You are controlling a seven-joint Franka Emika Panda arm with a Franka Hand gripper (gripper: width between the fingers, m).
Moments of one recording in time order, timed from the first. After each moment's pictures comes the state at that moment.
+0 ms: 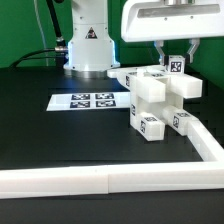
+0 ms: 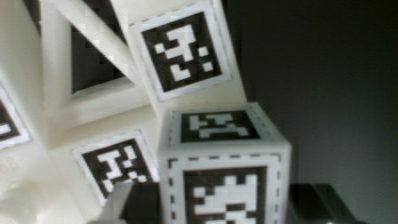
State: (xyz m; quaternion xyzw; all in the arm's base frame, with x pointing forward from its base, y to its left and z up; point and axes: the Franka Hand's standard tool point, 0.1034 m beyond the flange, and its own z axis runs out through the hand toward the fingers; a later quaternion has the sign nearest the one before) arm 0.486 0.132 0.117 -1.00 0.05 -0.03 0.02
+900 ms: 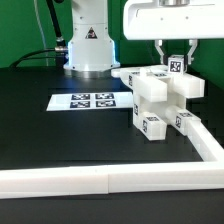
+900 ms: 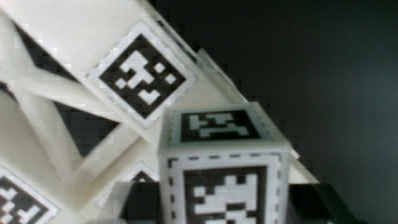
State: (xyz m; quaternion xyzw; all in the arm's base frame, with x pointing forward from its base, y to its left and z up) arm 0.485 0.134 0.117 -0.95 0.30 -0.02 0.03
